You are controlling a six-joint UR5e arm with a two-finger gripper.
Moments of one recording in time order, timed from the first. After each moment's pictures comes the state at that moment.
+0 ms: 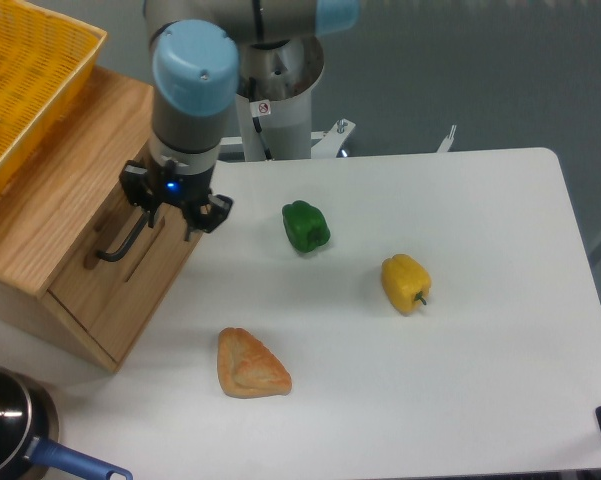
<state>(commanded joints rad) 2.35 -1.72 -1.52 -1.46 1.31 0.53</state>
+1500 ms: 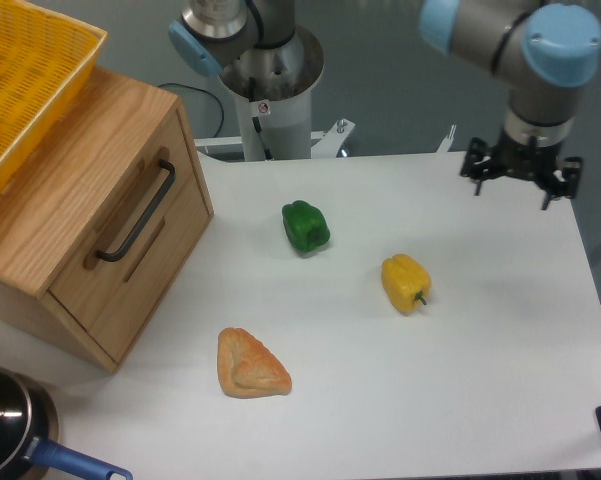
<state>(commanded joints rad) 2.95 -1.94 -1.45 -1.27 1.61 1.26</state>
